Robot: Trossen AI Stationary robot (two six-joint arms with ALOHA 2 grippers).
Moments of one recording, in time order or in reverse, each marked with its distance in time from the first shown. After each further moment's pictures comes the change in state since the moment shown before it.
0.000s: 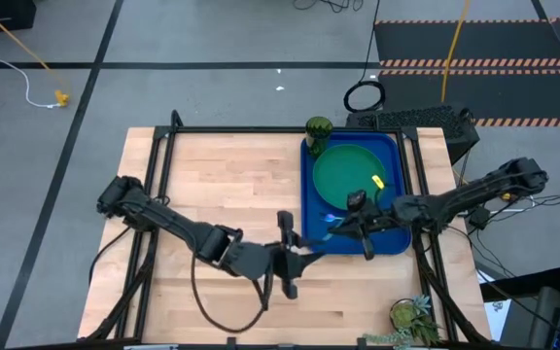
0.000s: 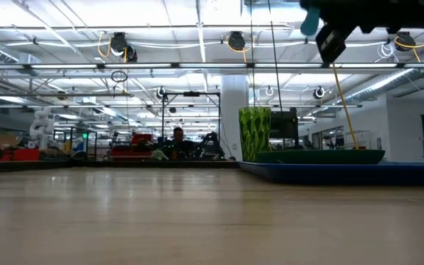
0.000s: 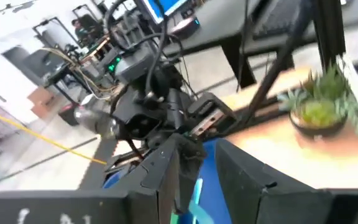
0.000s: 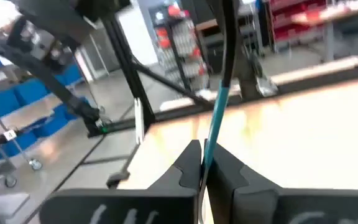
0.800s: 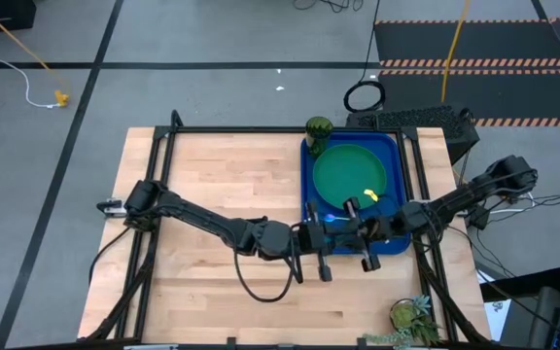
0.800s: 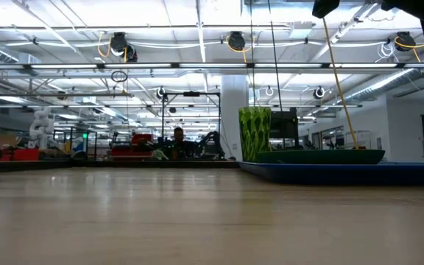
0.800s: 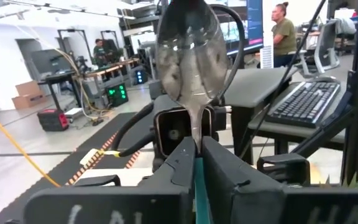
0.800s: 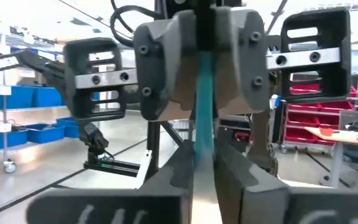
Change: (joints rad) left arm 0.129 0.182 0.000 0.503 0.166 -0.190; right arm 0.091 0.181 -0.001 0.496 0.009 -0.389
